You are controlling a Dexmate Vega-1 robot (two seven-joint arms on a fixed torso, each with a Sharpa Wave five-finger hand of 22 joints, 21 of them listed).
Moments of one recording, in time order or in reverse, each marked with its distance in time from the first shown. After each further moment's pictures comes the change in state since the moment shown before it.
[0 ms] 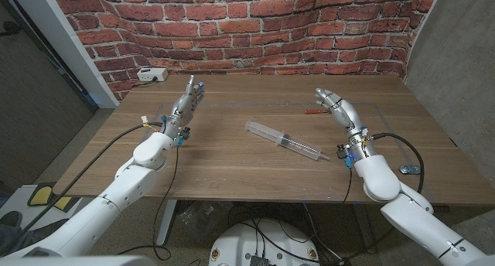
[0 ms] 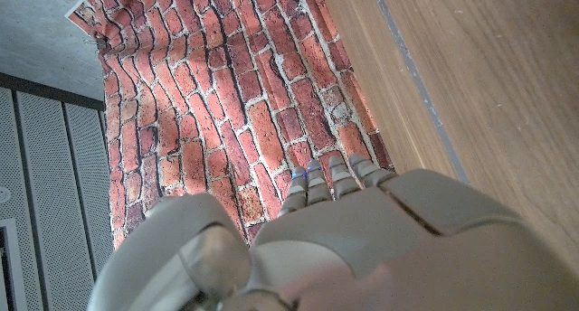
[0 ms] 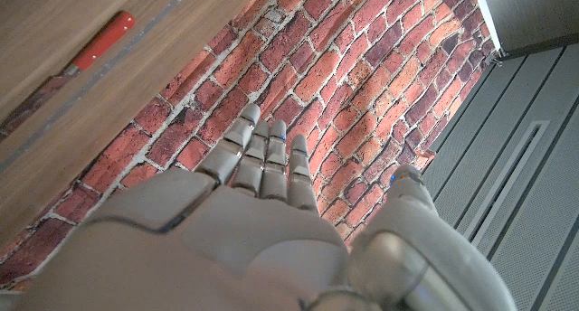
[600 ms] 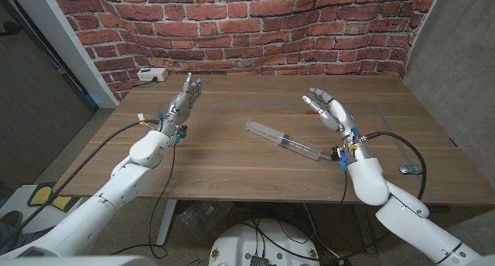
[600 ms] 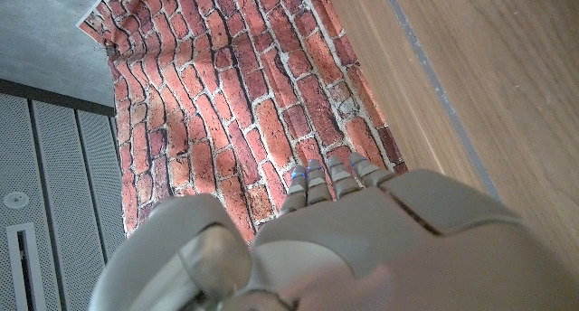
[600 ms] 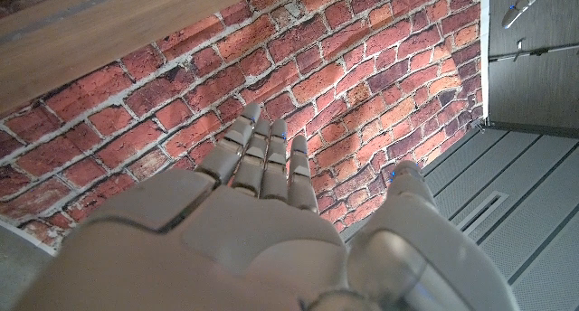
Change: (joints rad) left arm 0.003 0.016 -0.010 -0.004 0.014 -0.026 -0.018; left_hand -0.009 0.009 0.000 0.000 -0.004 0.000 0.000 0.000 0.000 0.003 -0.002 0.000 0.000 0.000 0.000 0.000 0.000 0.006 -0.005 0.000 0.000; right arm -0.019 -0.005 -0.054 -0.100 -0.335 -0.194 -0.125; right_hand 0.017 0.009 0.007 -0.007 0.000 -0.005 -0.005 -0.007 0.000 0.011 -0.011 0.000 0.000 0.010 -0.010 0.000 0.000 0.000 0.000 0.000 0.000
